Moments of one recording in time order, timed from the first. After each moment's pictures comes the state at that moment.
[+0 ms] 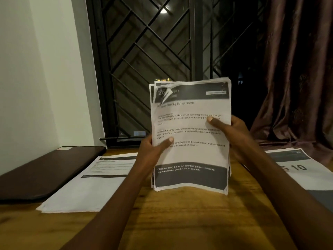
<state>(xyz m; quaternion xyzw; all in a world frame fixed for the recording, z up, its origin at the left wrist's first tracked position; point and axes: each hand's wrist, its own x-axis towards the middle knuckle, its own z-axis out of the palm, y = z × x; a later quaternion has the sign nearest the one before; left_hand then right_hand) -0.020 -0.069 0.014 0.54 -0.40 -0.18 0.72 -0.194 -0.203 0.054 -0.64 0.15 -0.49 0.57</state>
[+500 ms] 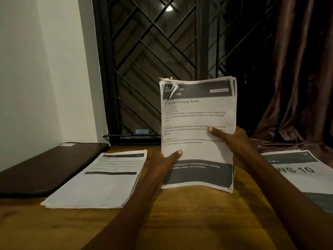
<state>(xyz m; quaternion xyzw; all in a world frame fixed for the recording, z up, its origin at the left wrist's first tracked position) -0.022 -0.086 -0.026 0.59 -0.37 -0.19 0.69 -0.178 -0.218 0.029 -0.65 0.18 -0.48 0.56</state>
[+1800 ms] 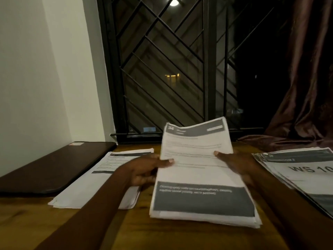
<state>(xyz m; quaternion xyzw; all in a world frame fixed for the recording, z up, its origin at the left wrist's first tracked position) 0.036 -0.043 -0.005 0.60 -0.34 -0.46 0.56 -0.155 -0.255 -0.036 -0.67 0.27 -0.31 0.62</state>
